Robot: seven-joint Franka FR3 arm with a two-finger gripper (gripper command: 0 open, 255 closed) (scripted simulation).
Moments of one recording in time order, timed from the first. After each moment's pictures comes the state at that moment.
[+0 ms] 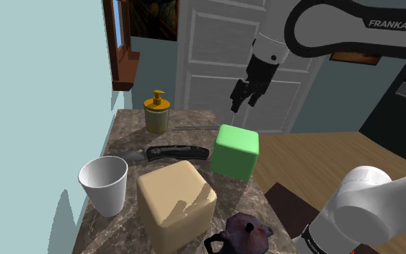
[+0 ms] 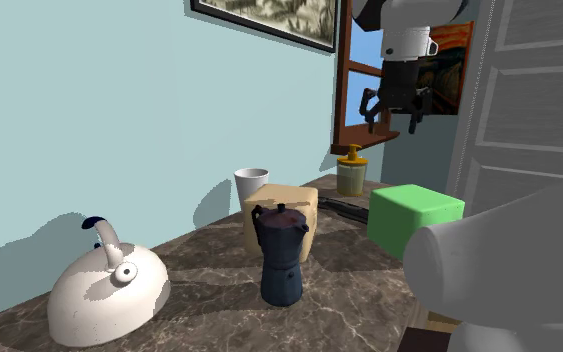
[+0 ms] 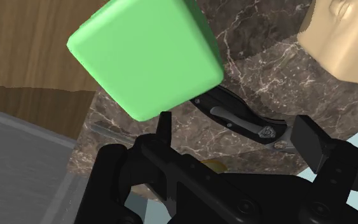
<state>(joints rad) 0.02 -0.69 0.15 -2.30 0.06 1.80 0.14</state>
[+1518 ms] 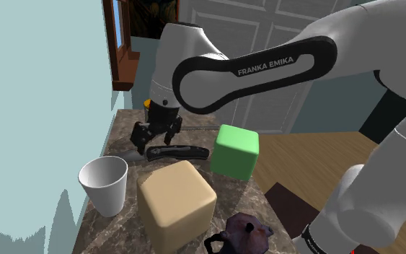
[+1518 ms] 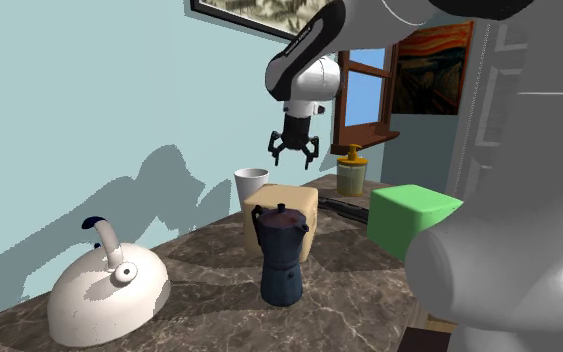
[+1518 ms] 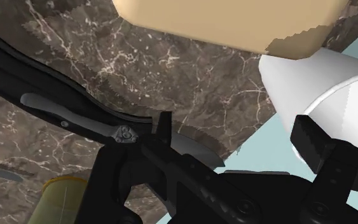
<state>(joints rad) 0.12 -0.05 0.48 -2.04 0.06 2.18 0.47</state>
